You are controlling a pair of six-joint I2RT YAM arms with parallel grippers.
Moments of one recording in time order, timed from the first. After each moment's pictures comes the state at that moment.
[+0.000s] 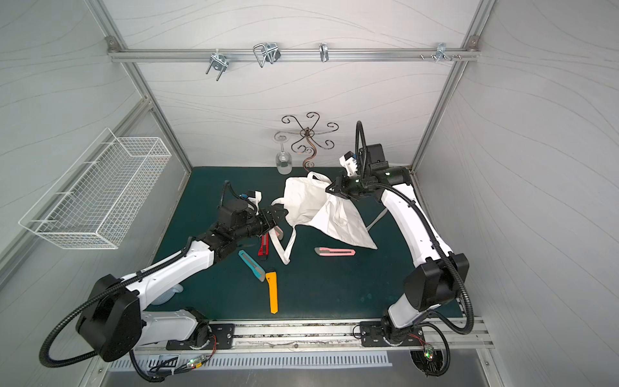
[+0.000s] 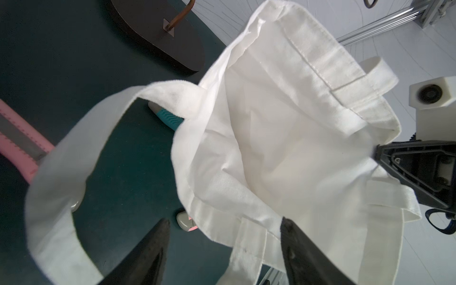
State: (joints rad) left arm -0.51 1.31 0.80 0.09 0.30 -0.98; right arm 0.32 1.56 1.67 -0.93 -0.68 0.45
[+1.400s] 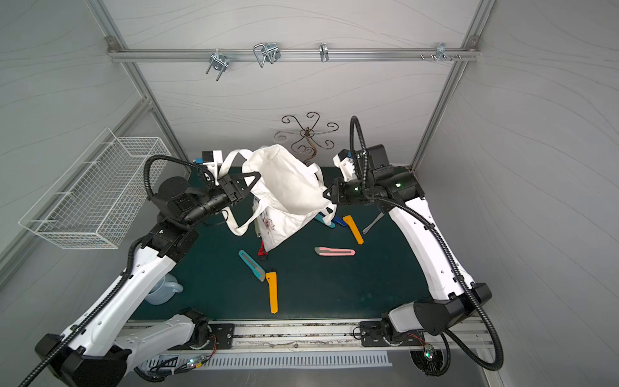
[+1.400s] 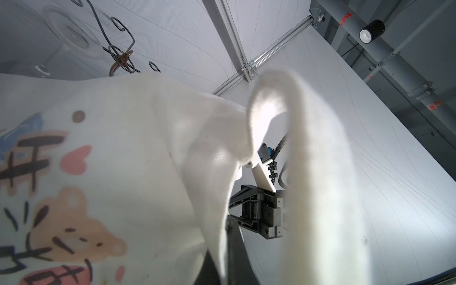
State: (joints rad) left arm -0.35 1.04 1.12 -0.01 0.51 -0.98; right arm 0.49 1.42 1.72 -1.08 -0.50 0.34
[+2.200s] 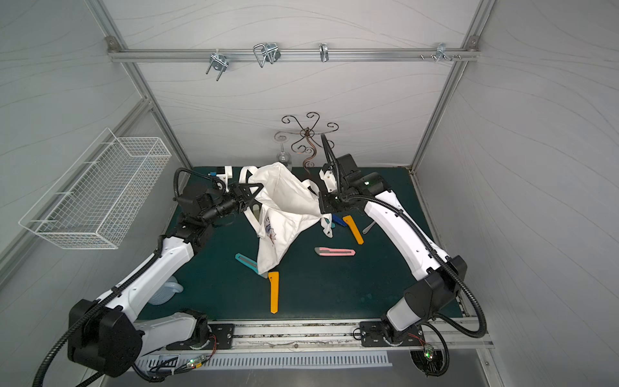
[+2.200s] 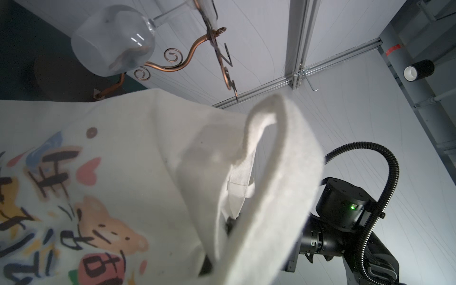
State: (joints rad) left arm -0.24 1.20 0.94 0.21 0.61 -1.13; right arm 0.57 1.54 1.73 -1.09 -0.23 0.26
